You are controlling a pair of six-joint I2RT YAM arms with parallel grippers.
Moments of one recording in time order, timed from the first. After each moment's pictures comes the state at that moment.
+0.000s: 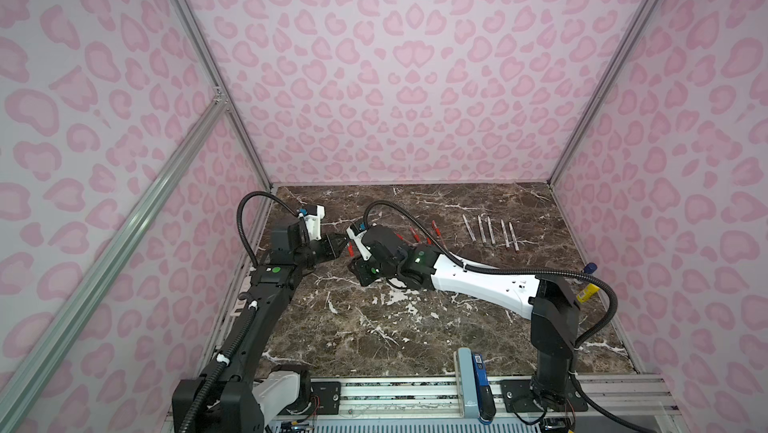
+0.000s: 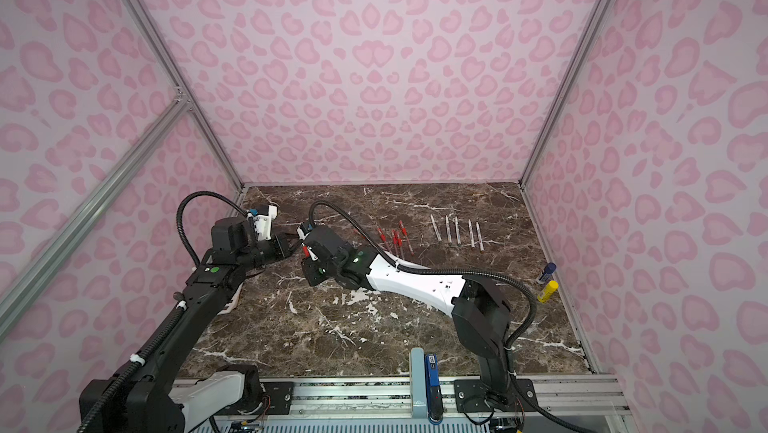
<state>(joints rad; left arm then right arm) -0.06 1.12 0.82 -0.25 0.60 -0.46 1.04 1.91 1.61 -0.39 -0.02 0.41</state>
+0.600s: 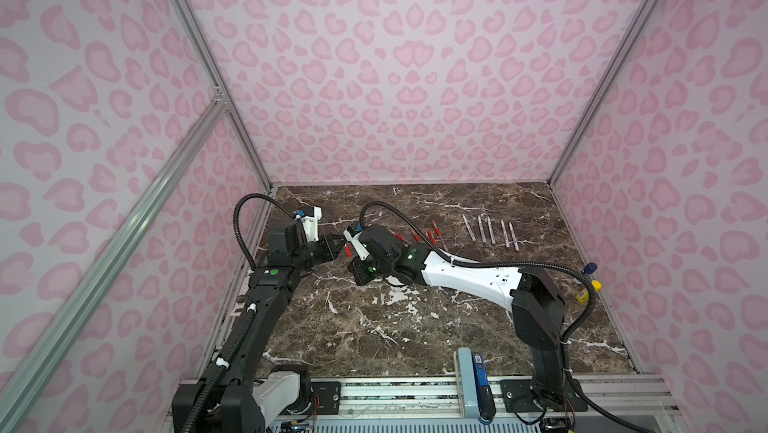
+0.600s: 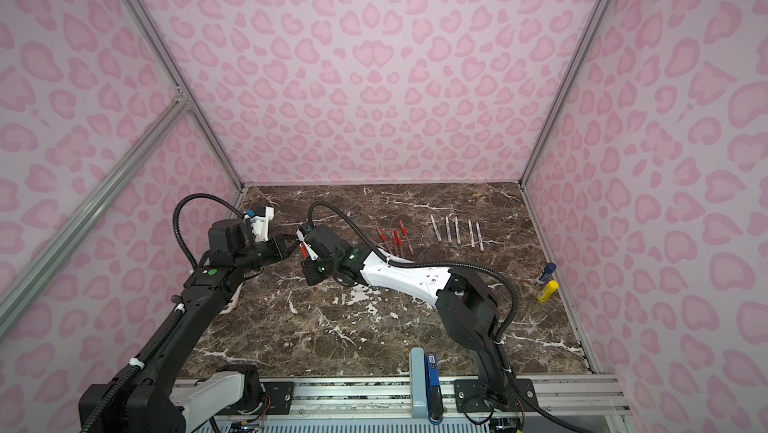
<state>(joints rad) -0.03 1.10 0.81 -0.26 0.60 -0.47 1.02 1.99 1.62 -0.35 -0.08 0.40</state>
